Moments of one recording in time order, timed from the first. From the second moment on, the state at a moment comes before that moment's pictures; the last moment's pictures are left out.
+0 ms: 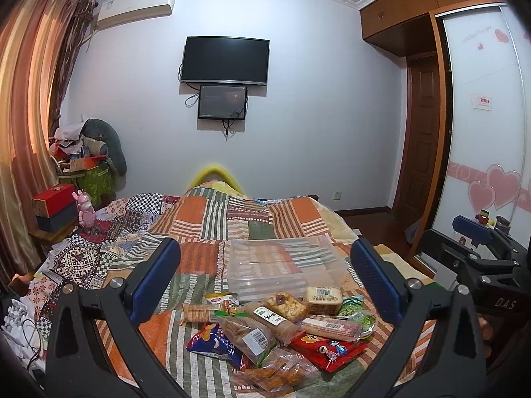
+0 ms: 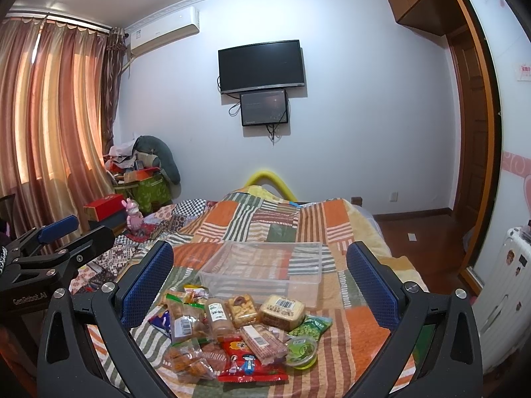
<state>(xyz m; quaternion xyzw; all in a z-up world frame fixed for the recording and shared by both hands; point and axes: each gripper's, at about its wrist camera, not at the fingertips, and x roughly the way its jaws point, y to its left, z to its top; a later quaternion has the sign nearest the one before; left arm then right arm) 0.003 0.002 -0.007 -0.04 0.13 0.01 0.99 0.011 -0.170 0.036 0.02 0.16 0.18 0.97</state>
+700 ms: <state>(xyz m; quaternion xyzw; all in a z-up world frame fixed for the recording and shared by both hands) 0.003 0.003 -0.008 -0.03 0.13 0.01 0.99 0.012 -0.169 0.037 0.02 0.16 0.18 0.97</state>
